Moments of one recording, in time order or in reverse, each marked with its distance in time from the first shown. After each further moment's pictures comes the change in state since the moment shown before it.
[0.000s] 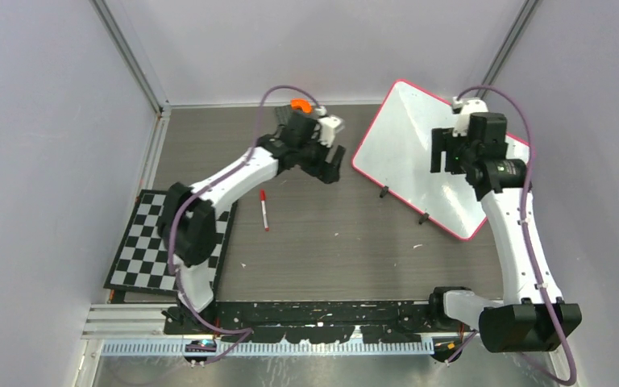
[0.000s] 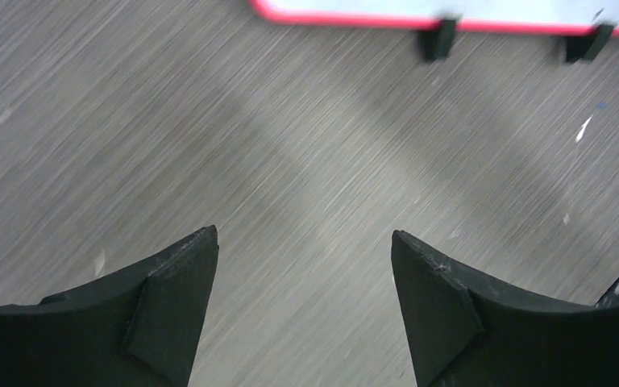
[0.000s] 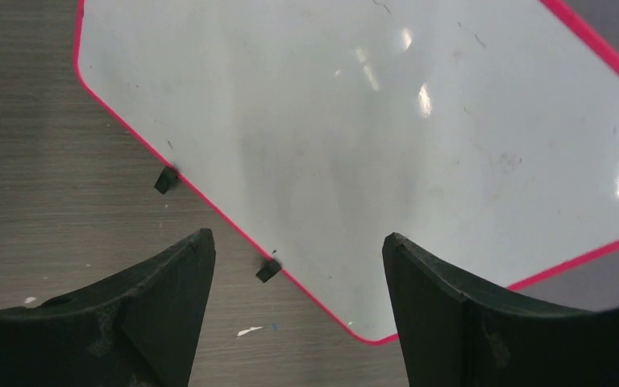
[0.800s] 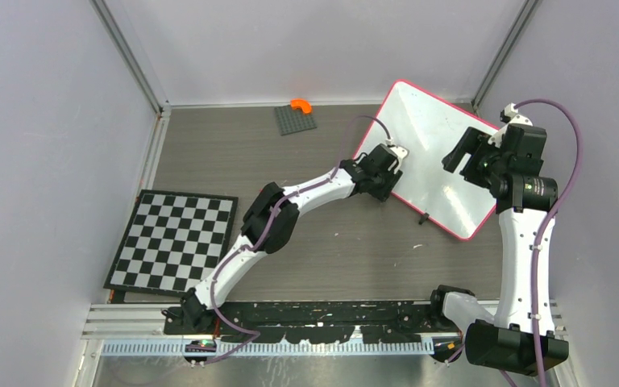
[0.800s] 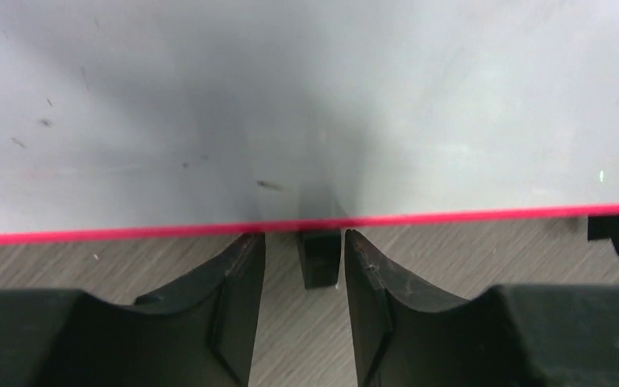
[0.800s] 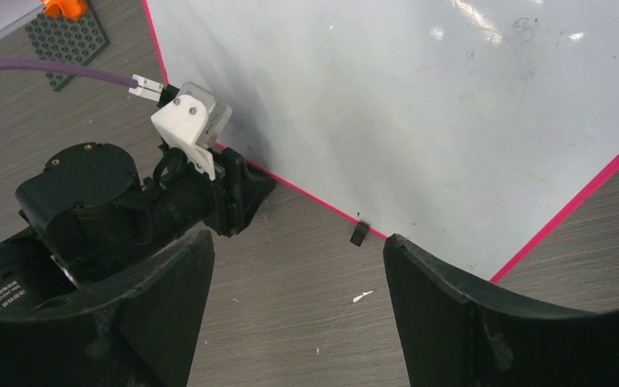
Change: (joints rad) left arm -0.345 0.719 0.651 0.056 -0.269 -0.163; right arm -0.273 -0.133 0.018 -0.154 -0.248 0.428
